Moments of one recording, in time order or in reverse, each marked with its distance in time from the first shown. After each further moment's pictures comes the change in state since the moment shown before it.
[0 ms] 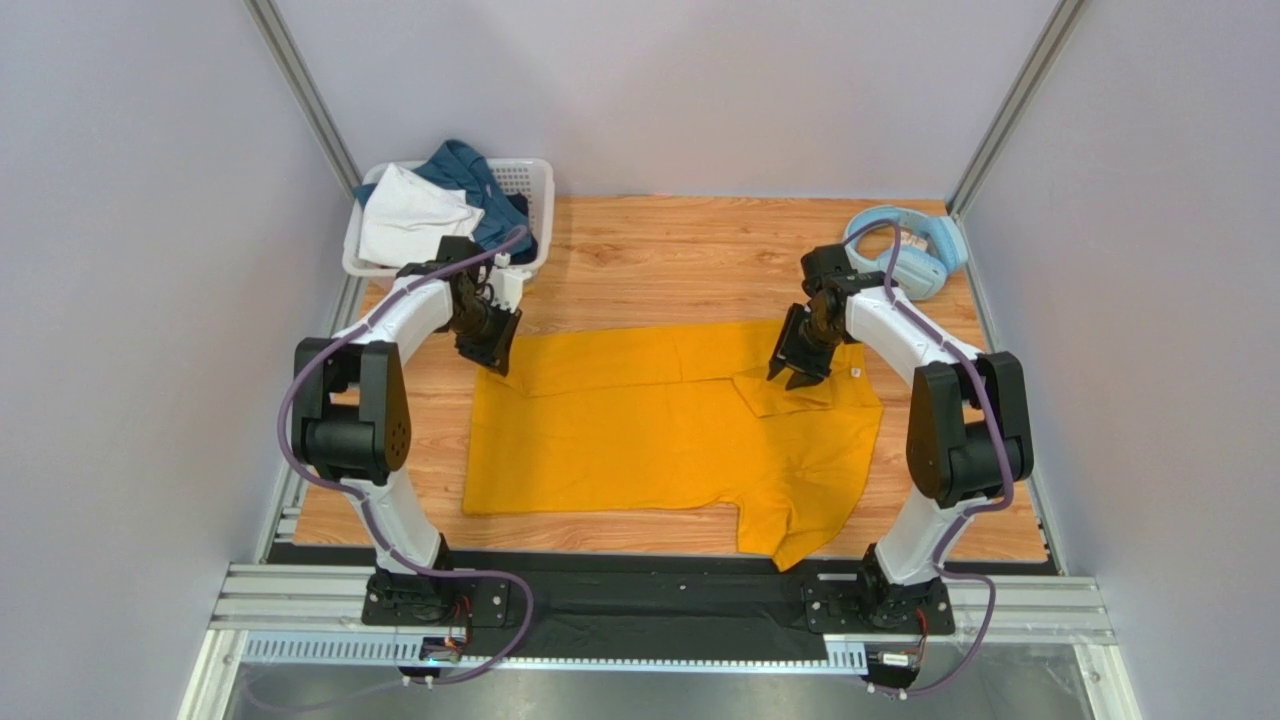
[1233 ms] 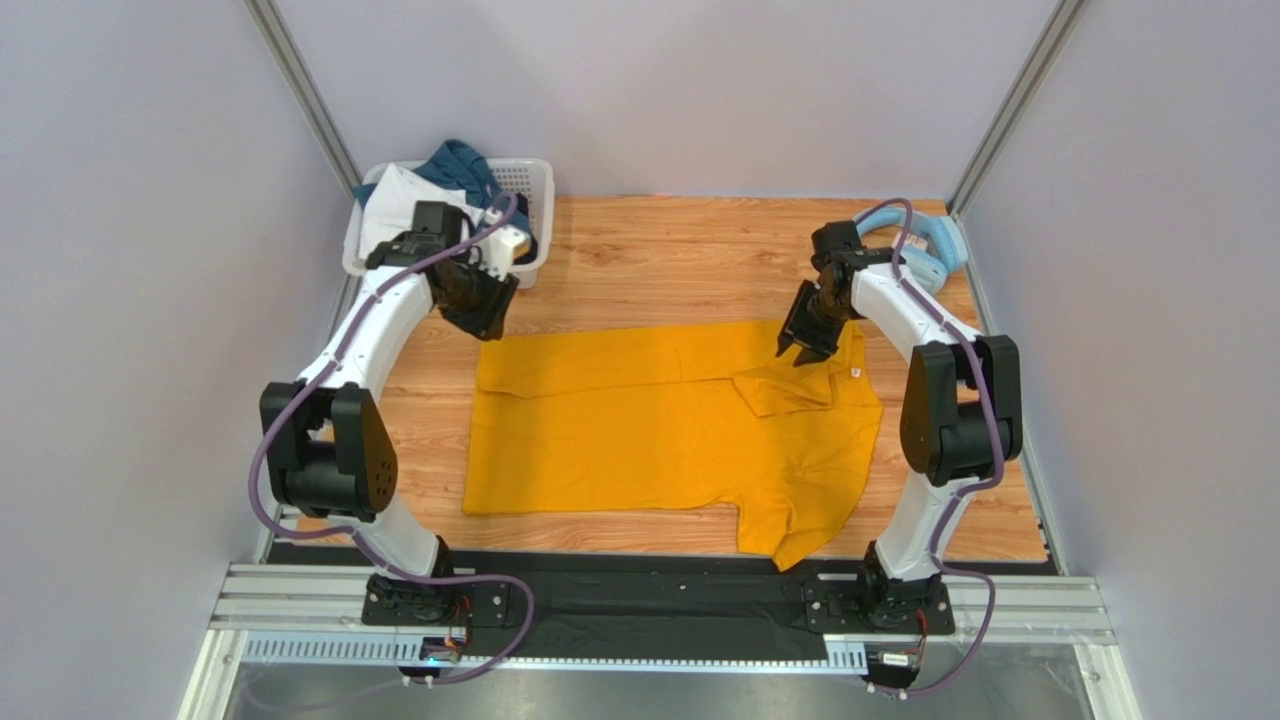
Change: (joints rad) left arm 0.004 -0.169 0.114 -0.072 -0.028 0.106; right arm -0.051 0.096 0.161 -0.053 0.018 0.000
